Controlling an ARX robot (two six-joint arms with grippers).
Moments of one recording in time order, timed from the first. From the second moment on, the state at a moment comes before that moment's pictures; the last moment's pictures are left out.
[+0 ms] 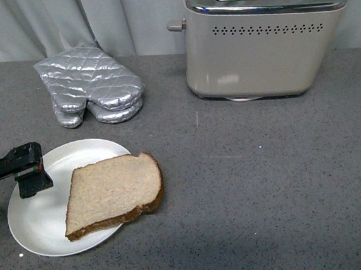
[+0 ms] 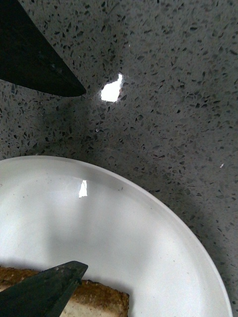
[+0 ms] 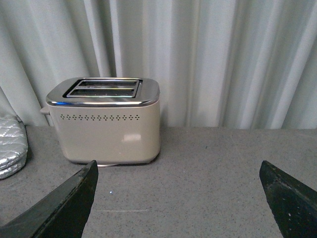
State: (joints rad) left arm 0.06 1.97 0.74 0.13 0.10 -0.21; right arm 0.00 0.00 0.00 0.00 0.00 0.00
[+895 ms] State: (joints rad) left arm 0.03 1.91 0.76 0.06 0.21 -0.33; right arm 0.00 0.00 0.00 0.00 0.00 0.00
